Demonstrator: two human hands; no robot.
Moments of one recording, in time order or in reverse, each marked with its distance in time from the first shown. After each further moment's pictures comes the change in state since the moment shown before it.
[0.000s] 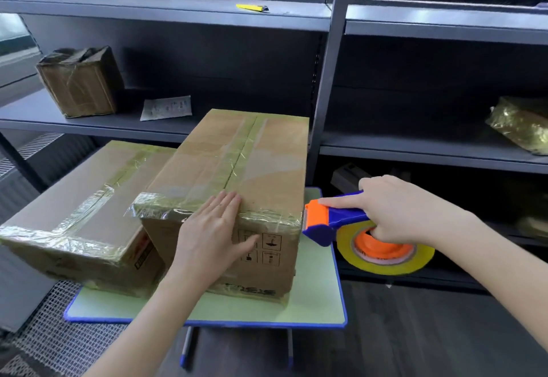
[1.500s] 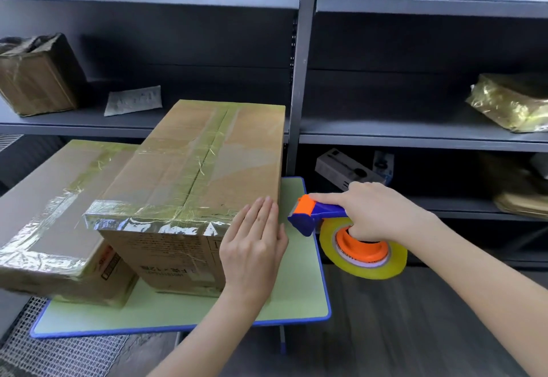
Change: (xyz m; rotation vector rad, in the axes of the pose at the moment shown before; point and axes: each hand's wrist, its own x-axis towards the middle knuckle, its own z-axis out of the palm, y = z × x) left_hand 0.014 0.099 0.058 -0.151 0.387 -0.006; right_hand 0.009 0.022 0.044 0.149 -0.100 0.163
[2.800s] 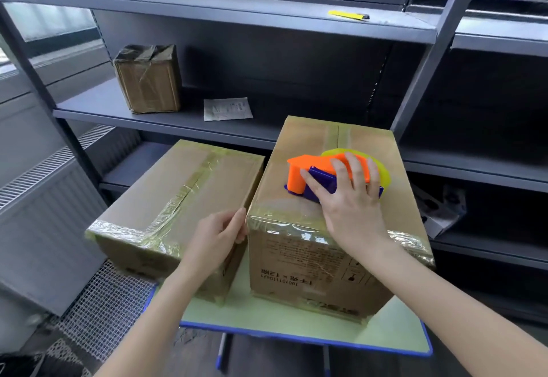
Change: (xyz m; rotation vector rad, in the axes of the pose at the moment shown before) left_hand -0.003 -0.260 -0.124 -0.583 -0.558 -0.704; right_hand 0.125 -0.218 -0.011 -0.221 0.924 0.012
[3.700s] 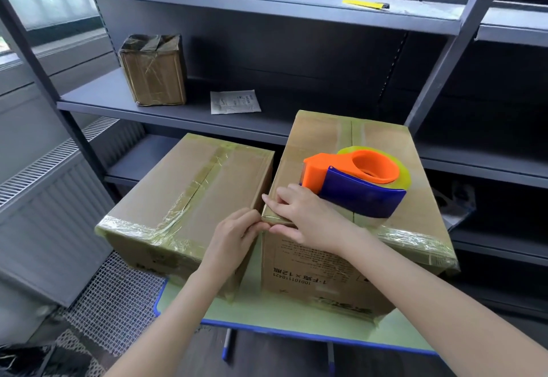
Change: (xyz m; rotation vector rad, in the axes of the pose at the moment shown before) left_hand 0.021 -0.051 0.020 0.077 0.113 0.450; right_hand 0.038 -0.056 0.006 0.587 -0.500 -0.379
